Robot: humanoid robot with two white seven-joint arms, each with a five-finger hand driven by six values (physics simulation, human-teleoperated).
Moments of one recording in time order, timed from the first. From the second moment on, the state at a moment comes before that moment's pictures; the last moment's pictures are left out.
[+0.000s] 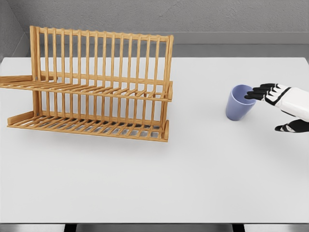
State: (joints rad) left arm 0.06 0.00 -0.21 -0.15 0.14 -0.03 -0.05; right arm -0.05 -1.09 0.12 -1.70 0.18 -0.61 0.31
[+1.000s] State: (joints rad) left arm 0.06 0.00 -0.21 -0.15 0.14 -0.03 -0.05; right arm -0.59 -0.91 0.46 -1.47 0.25 -0.45 0.61
